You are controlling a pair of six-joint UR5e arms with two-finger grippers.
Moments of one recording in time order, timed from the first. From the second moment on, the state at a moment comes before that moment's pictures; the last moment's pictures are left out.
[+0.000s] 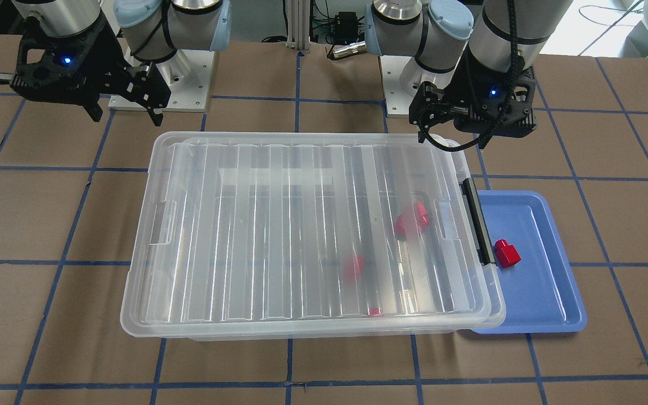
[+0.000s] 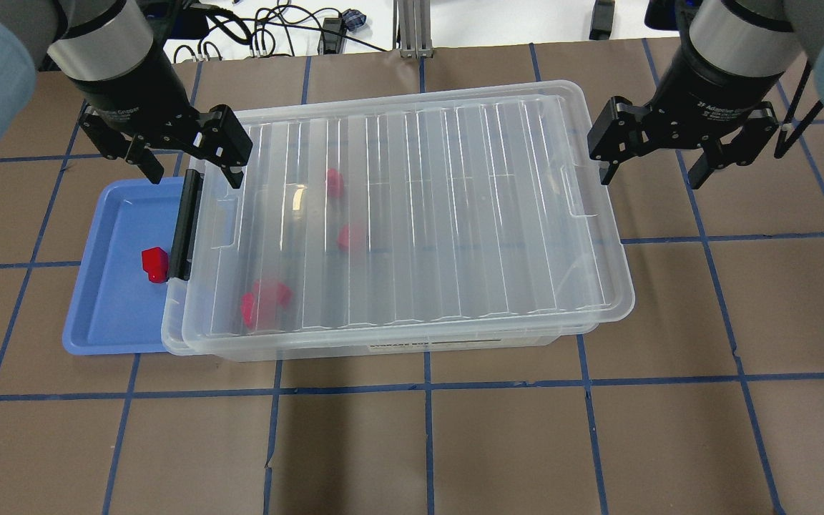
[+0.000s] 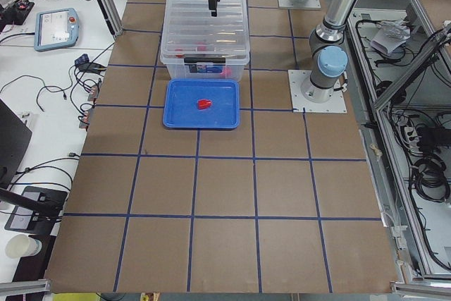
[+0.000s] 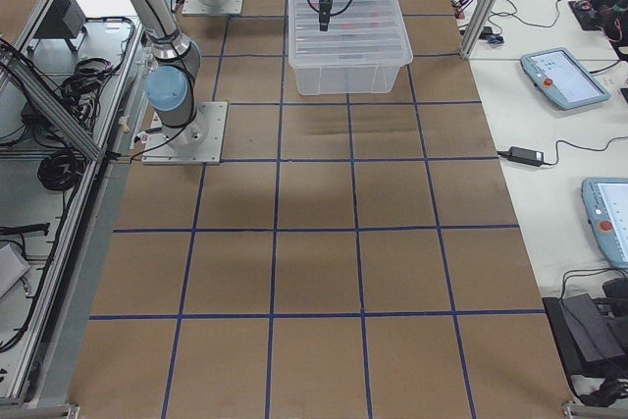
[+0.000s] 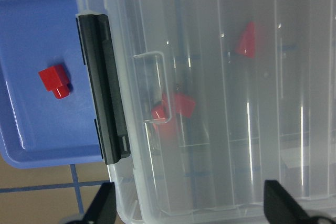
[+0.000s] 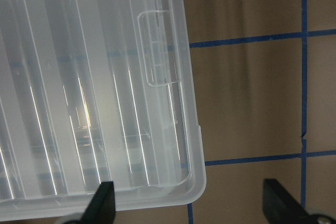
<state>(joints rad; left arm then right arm) -1.59 -1.58 -1.52 -1.66 1.59 0.10 1.55 -1.64 1.59 -1.50 -1.54 0.06</state>
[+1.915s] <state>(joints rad) -1.14 -1.75 -1.72 -1.39 1.58 0.18 1.51 -1.33 1.62 -1.75 -1.56 0.07</state>
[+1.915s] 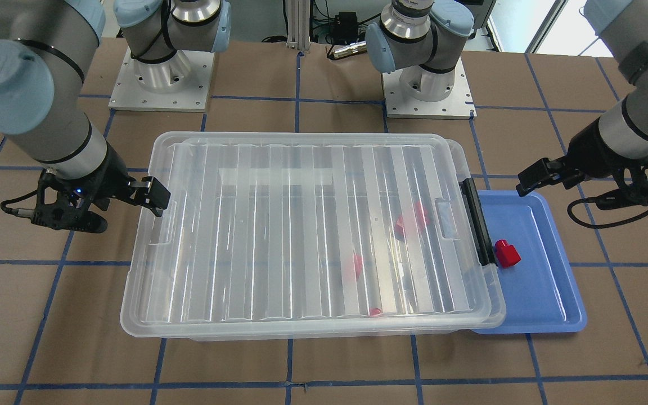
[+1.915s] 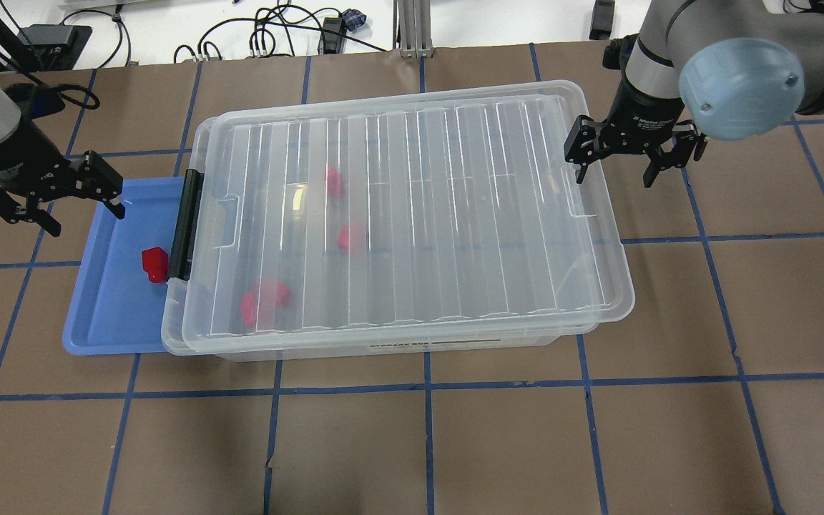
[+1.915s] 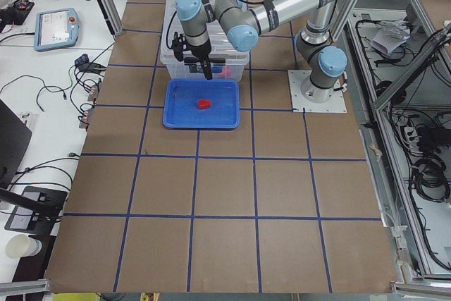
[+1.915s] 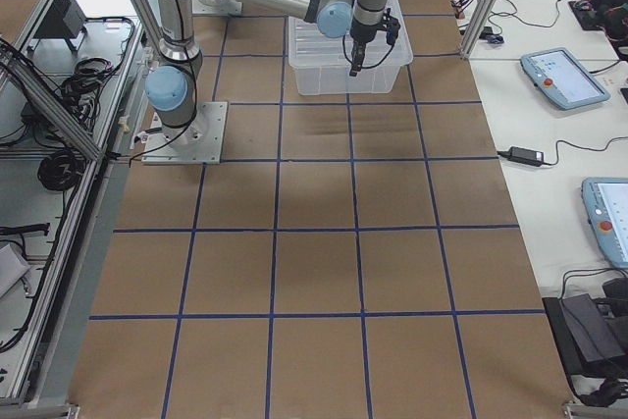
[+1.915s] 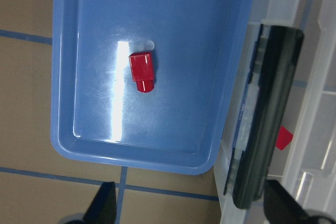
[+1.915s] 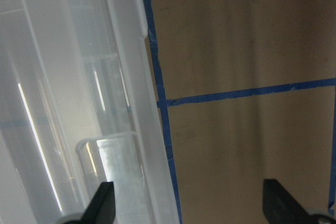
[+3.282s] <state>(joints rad) -1.14 -1.93 -1.92 -0.94 1.57 0.22 1.42 -1.31 1.60 -1.79 -1.63 -0.02</state>
